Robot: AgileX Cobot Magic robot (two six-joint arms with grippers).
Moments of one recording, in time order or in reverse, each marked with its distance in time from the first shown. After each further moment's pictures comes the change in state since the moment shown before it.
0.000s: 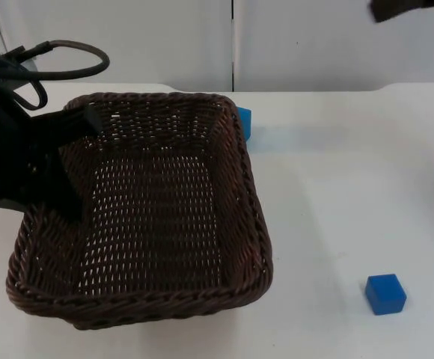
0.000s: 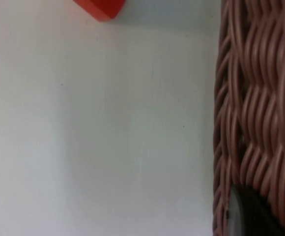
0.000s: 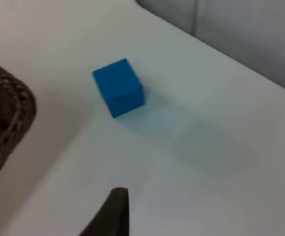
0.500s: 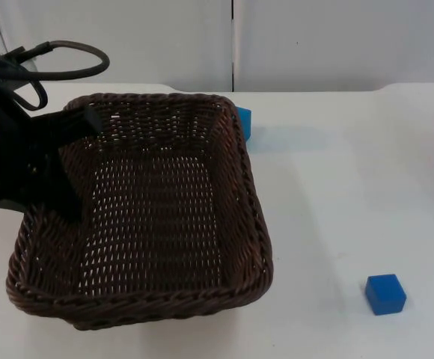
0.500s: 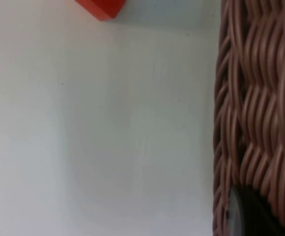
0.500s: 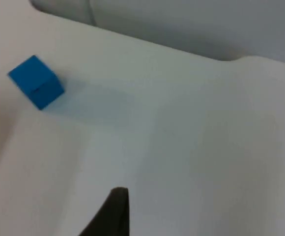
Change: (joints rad) right arm -0.131 -0.310 0.277 -0.178 -0.077 0.302; left arm 0.000 0.000 0.000 0.002 0.000 -0.006
